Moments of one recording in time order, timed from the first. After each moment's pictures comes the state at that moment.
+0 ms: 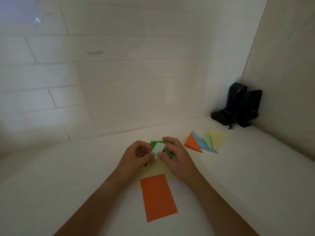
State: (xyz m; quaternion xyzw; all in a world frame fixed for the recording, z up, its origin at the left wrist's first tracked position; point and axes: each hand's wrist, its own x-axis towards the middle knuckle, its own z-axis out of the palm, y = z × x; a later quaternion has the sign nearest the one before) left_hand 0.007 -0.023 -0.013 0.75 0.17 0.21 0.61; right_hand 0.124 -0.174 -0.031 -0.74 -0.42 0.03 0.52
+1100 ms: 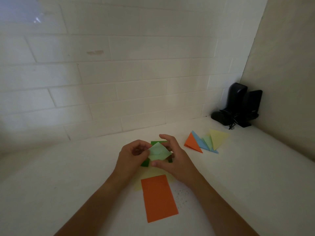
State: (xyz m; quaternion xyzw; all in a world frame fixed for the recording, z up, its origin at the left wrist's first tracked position) left_hand 0.005 -0.021 -0.013 0.78 0.16 0.28 0.54; right_hand 0.112 -0.180 -0.018 -0.70 -0.43 0.13 0.55
